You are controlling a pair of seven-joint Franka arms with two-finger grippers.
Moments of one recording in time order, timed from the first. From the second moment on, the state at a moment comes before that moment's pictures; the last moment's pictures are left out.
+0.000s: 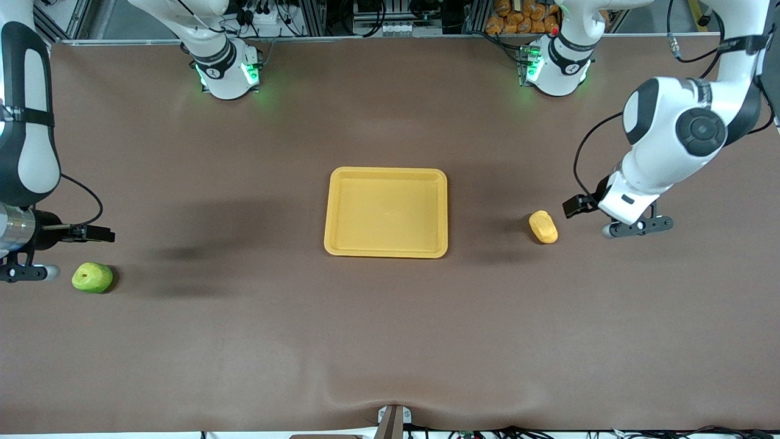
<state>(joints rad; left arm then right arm) -0.02 0.12 -0.15 -2.10 0.02 2.20 -0.36 -0.16 0.41 -0.05 -1.55 0.00 1.78 -0.18</state>
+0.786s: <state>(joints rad) -0.03 0.28 -0.17 -2.14 0.02 2.39 -0.63 -0.26 0.55 -0.05 -1.55 0.00 1.94 -0.19</state>
